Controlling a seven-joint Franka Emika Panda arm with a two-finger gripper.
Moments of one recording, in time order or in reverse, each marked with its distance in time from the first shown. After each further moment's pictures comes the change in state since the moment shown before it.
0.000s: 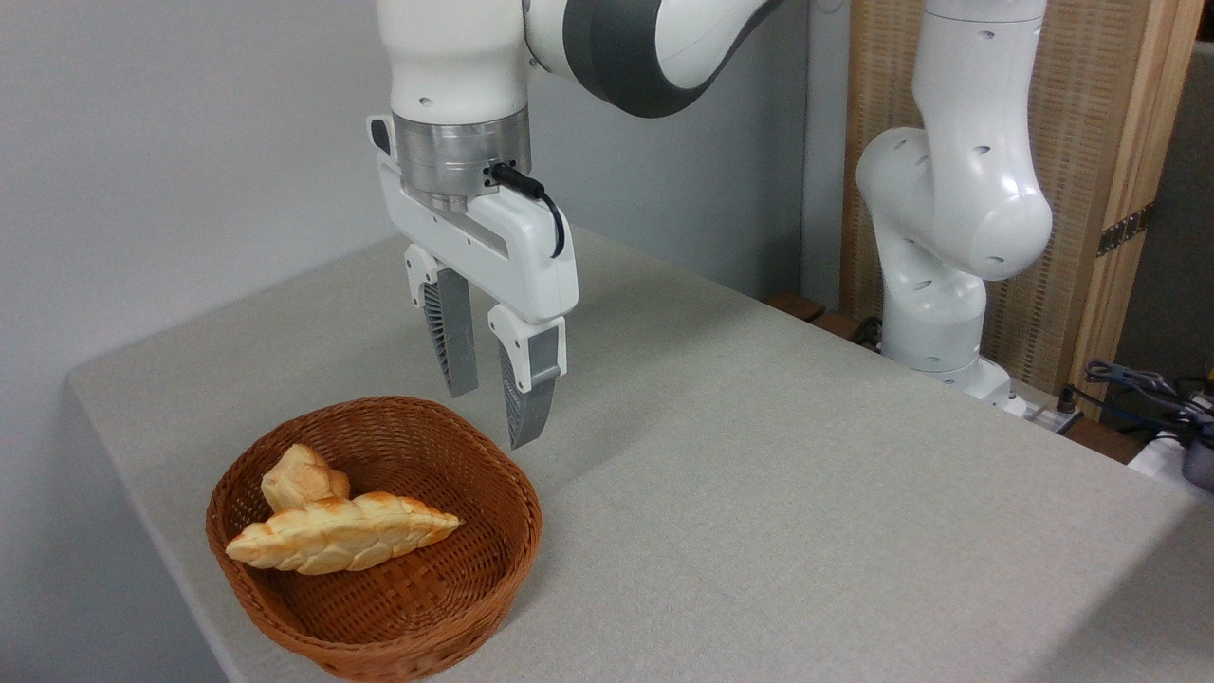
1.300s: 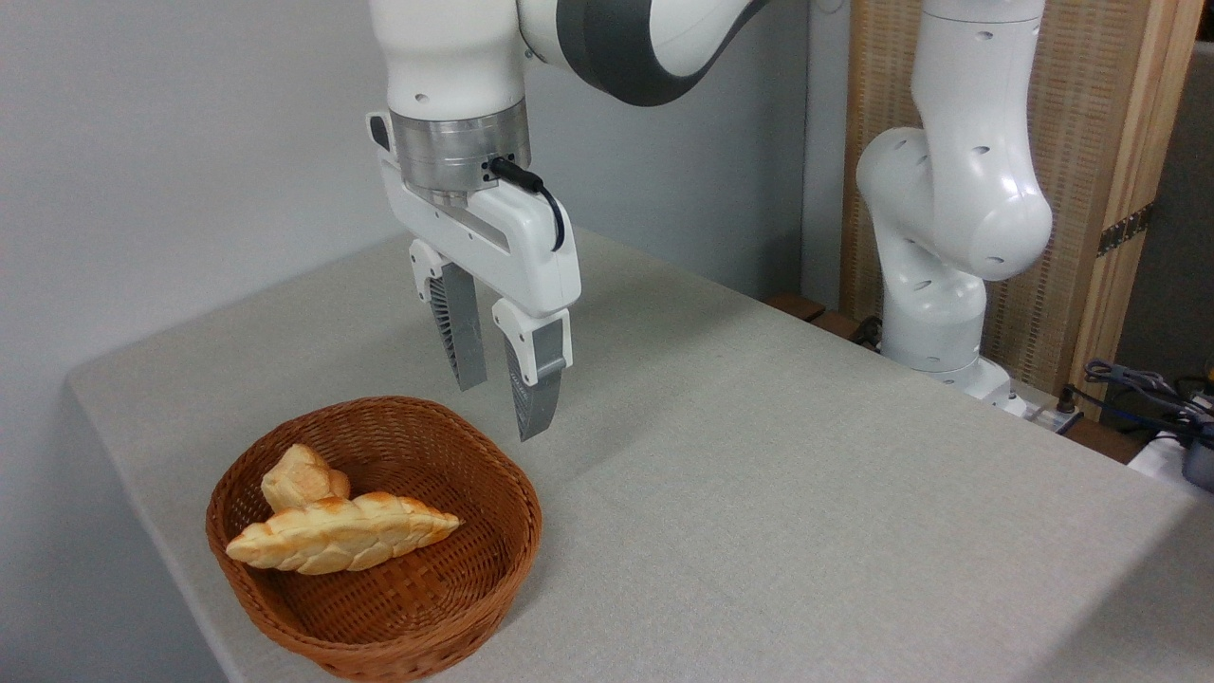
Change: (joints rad) arm -0.001 0.009 0.001 0.030 0.000 -0.061 0.004
